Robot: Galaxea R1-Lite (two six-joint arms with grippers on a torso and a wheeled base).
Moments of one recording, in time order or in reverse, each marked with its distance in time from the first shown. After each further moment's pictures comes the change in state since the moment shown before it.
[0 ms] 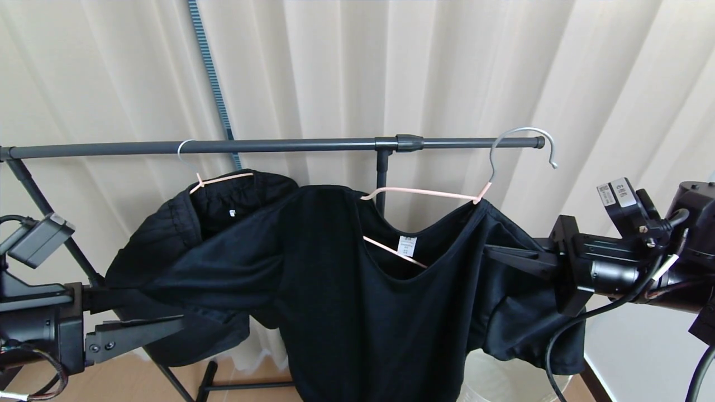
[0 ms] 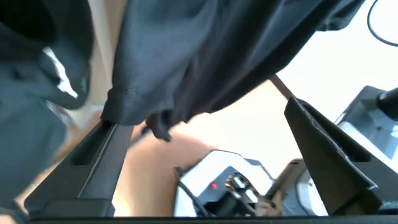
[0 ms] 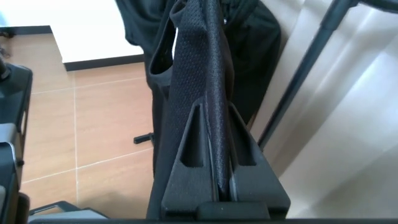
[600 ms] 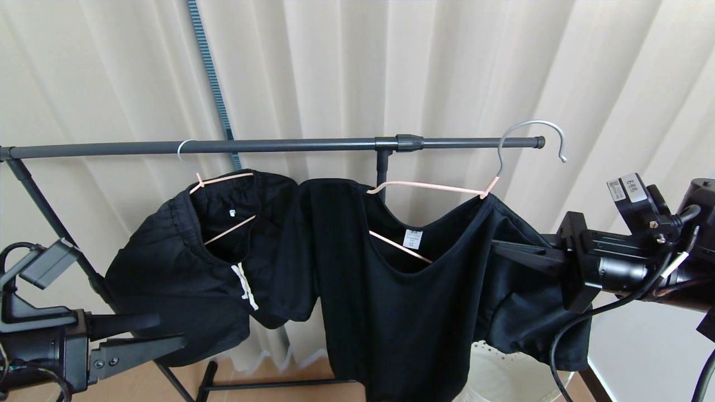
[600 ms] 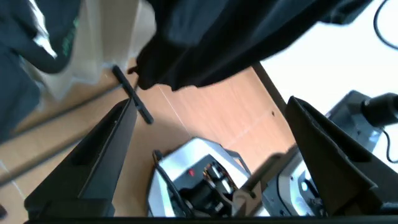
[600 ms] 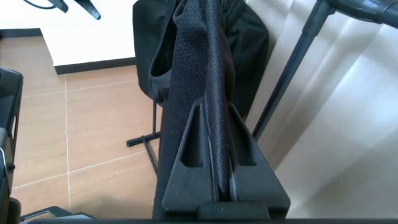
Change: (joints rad) left arm 0.021 0.006 0.056 0.003 0.015 -0.067; right arm -0.012 -0.014 0.001 0.002 0.000 0.008
